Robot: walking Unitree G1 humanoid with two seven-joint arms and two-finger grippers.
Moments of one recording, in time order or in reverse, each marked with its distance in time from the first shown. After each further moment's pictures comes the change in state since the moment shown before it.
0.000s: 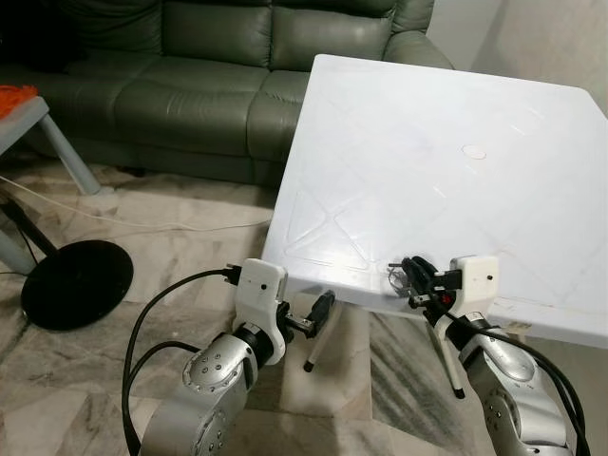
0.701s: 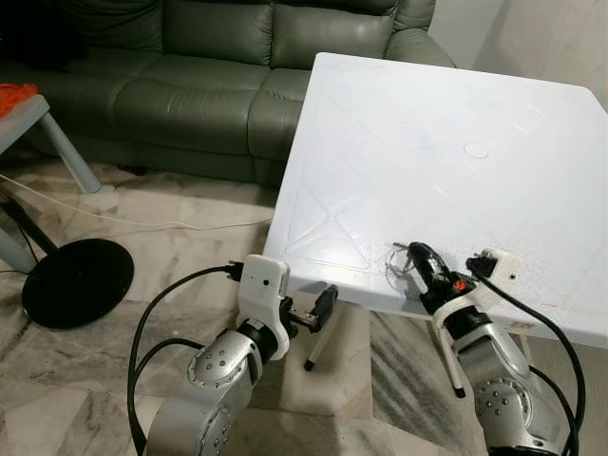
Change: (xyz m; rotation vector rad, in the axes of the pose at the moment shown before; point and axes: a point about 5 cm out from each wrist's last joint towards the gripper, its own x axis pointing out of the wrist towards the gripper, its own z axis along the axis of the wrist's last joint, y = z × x) left arm 0.006 -0.003 0.005 -0.019 -0.027 -0.003; right arm 0.010 0.001 0.016 0.407 -0.164 -0.052
